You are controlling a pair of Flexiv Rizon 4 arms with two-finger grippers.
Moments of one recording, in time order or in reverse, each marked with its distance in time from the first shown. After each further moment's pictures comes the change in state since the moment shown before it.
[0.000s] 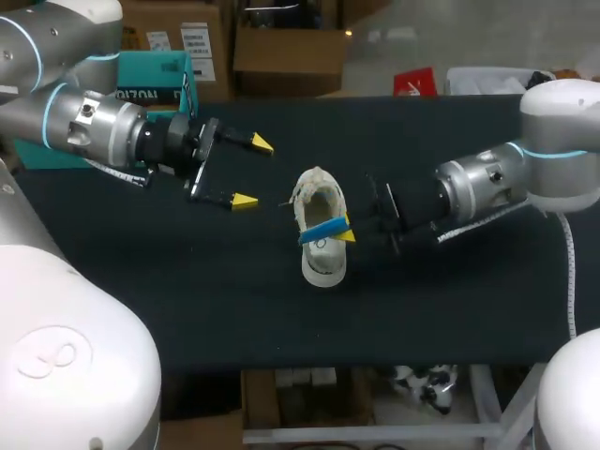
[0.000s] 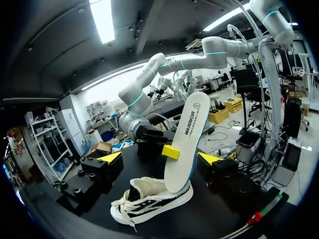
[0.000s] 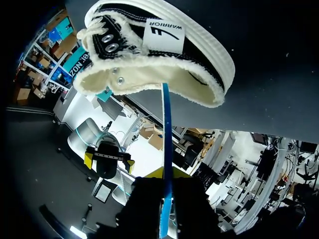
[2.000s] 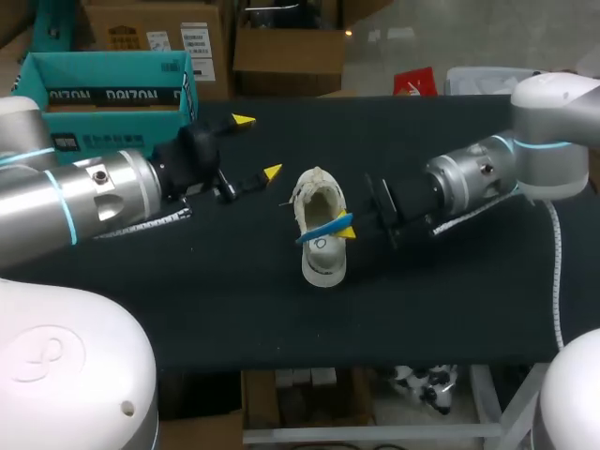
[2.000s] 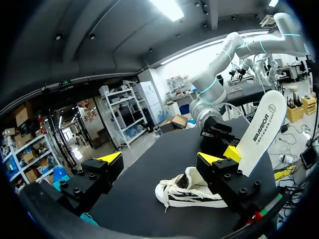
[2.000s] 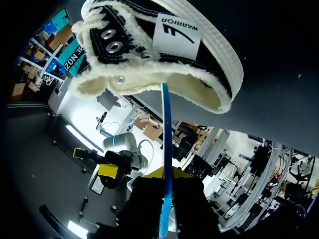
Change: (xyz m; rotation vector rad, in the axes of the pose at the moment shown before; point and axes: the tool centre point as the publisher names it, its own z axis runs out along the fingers) left arm -0.050 0.000 -0.011 -0.238 -0.761 -0.140; right arm 0.002 0.008 -0.004 0.093 -0.052 -0.028
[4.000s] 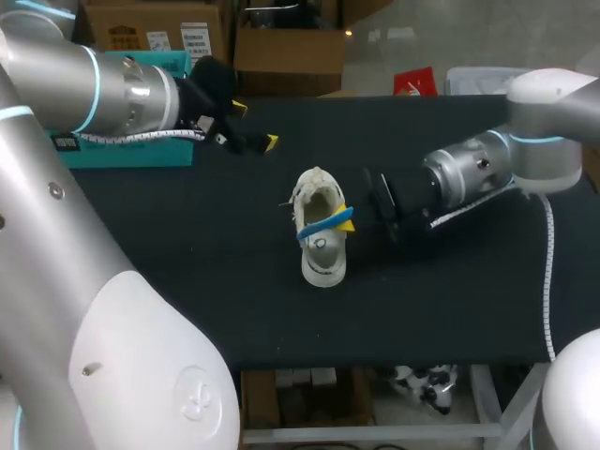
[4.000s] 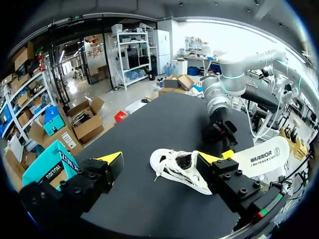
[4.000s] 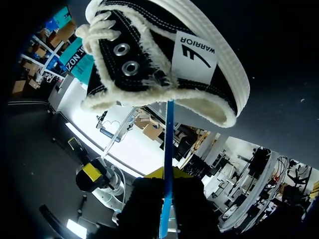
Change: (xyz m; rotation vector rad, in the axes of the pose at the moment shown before) left arm -0.041 0.011 0.008 -0.475 0.034 -0.335; right arm 0.010 0.015 -0.006 0.008 -0.006 -0.021
